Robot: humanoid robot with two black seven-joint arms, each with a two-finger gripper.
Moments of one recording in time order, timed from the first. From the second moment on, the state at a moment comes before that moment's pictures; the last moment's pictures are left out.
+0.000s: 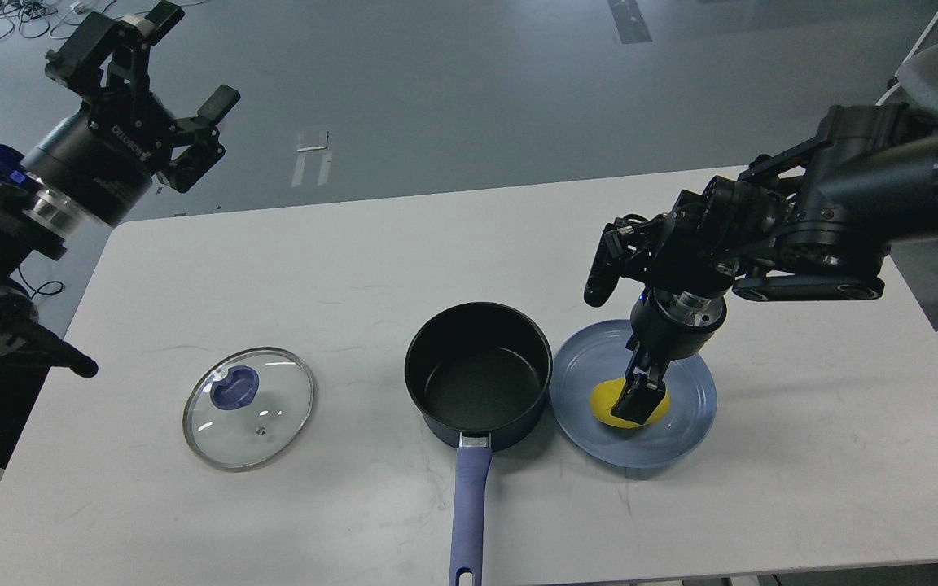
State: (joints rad) left arm -0.85 0.86 -0.56 -1.27 0.29 -0.34 -0.49; right arm 1.65 -0.14 -0.87 1.13 -1.39 0.38 0.49
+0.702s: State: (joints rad) left arm -0.84 0.86 -0.56 -1.27 0.29 -0.34 -0.49; right arm 1.61 -0.08 -0.90 1.11 -1.39 0.35 0.49
